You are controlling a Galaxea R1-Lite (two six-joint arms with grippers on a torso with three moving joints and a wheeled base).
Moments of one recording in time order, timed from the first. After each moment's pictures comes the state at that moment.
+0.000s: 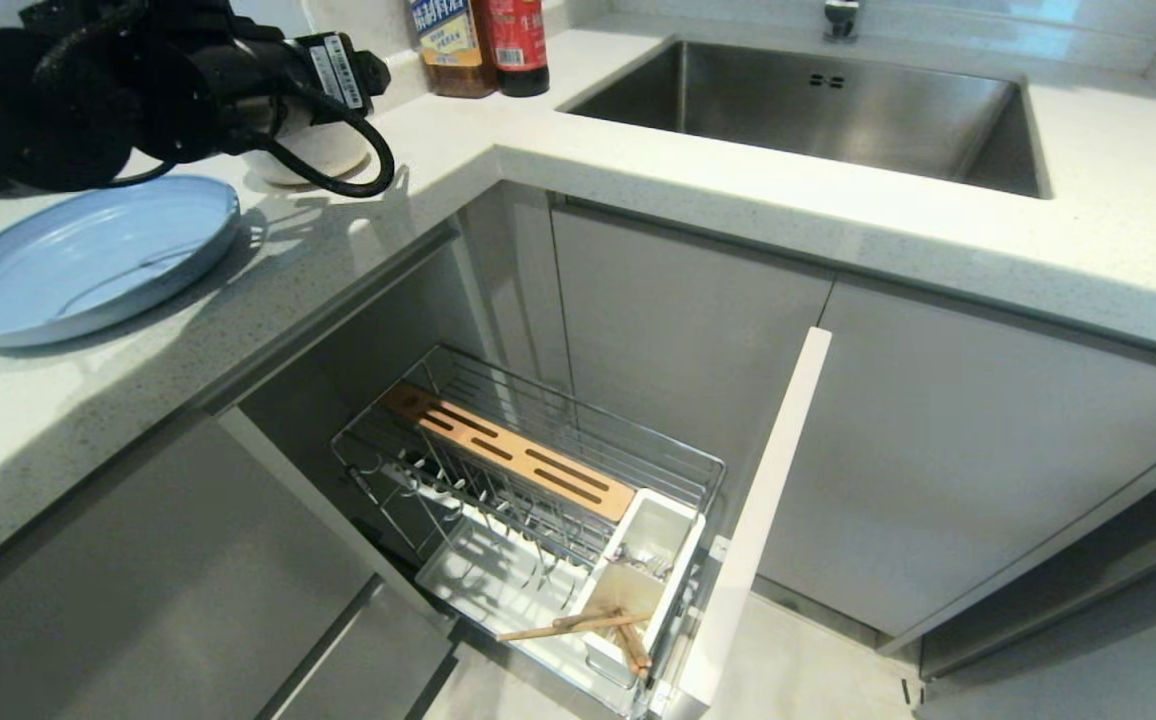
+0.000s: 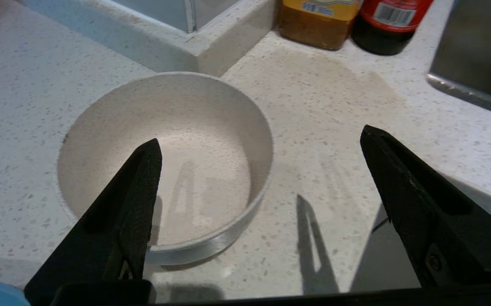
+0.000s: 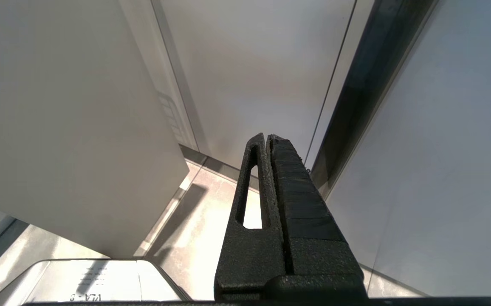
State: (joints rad) left arm -0.33 1.85 -1.92 -0.01 0.39 -0.01; right arm 0.00 0.00 0.00 0.00 0.00 0.02
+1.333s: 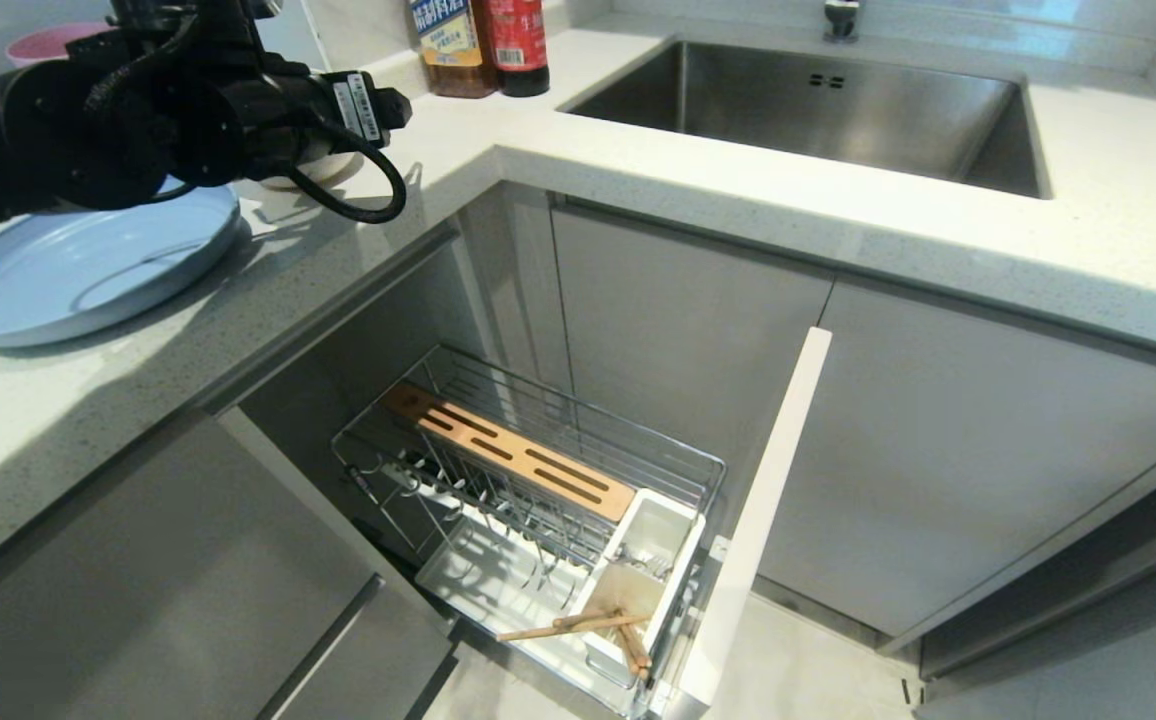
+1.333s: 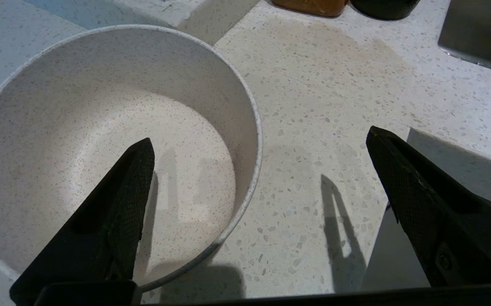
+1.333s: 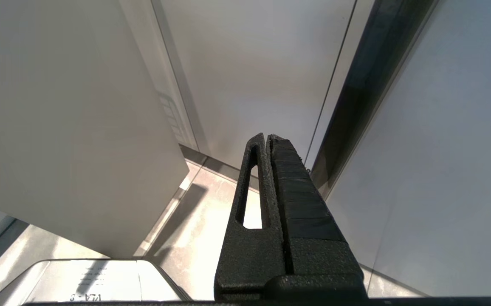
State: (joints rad) left arm -0.31 1.89 -1.92 0.00 0.35 0.01; right arm 0.00 0.00 0.00 0.00 0.00 0.02
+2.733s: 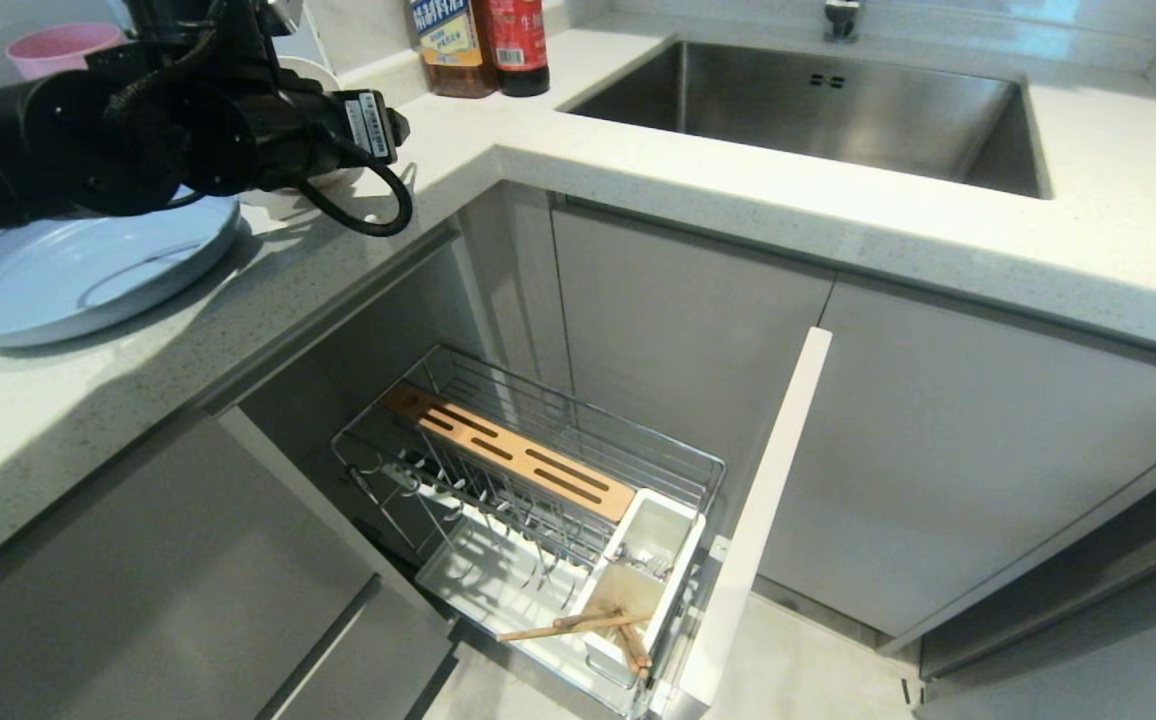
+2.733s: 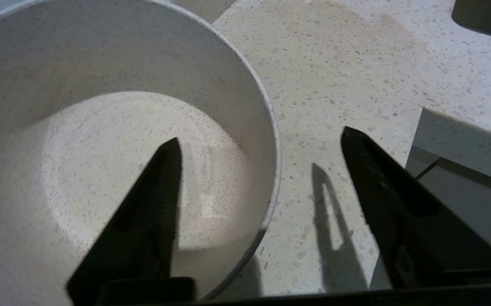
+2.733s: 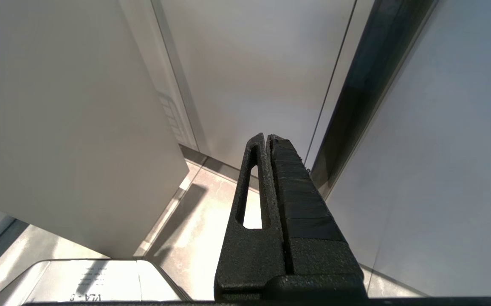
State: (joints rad) left arm -0.31 1.90 -1.92 0.02 0.35 0.03; right arm 0.00 0.00 0.00 0.00 0.00 0.02
